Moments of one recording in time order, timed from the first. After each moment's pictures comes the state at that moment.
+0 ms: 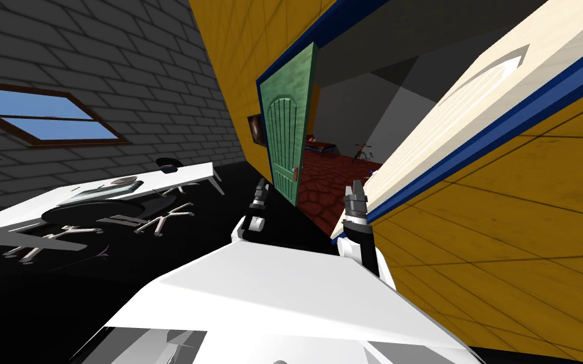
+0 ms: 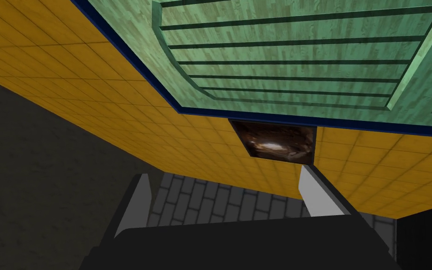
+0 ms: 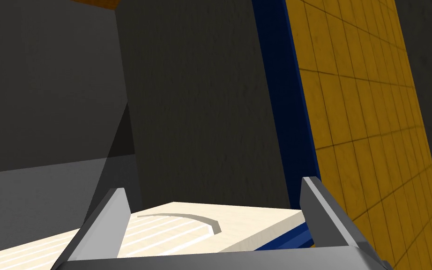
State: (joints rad) arm 0.18 0.07 -0.07 -1.76 0.03 -0.46 -0.04
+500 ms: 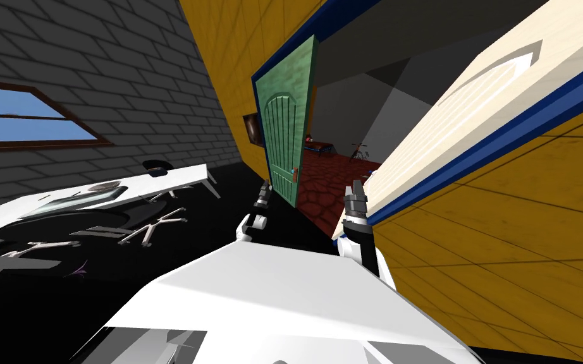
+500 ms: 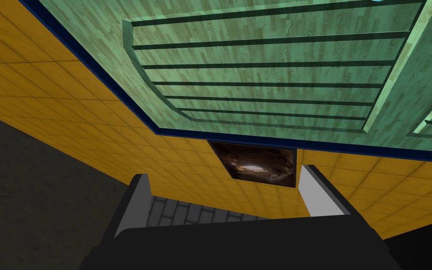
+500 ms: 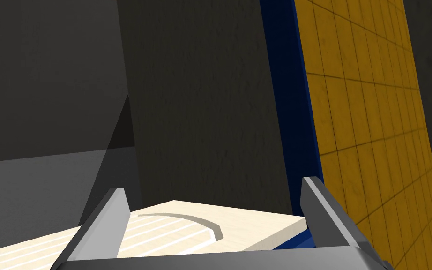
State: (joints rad) arm 0.11 0.08 -0.08 -1.64 0.02 -0.46 -0.02
